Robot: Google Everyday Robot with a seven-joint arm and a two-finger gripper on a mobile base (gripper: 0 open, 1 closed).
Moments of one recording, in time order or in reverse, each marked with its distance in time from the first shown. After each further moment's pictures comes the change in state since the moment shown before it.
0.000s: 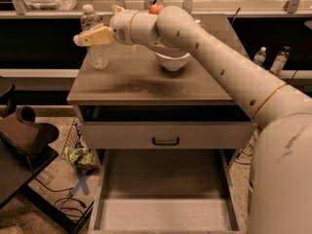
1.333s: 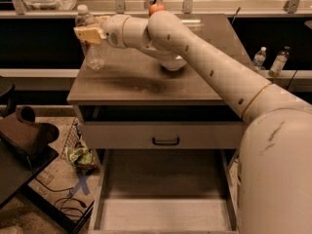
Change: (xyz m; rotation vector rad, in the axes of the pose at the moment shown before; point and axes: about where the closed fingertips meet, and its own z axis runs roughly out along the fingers) arm 0.013 0.009 0.027 -0.027 0.000 0.034
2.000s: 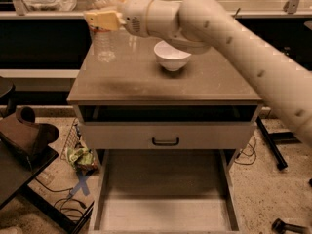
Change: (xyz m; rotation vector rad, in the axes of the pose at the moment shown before) arm -0.068 0.025 -0.089 0.006 -0.056 0.001
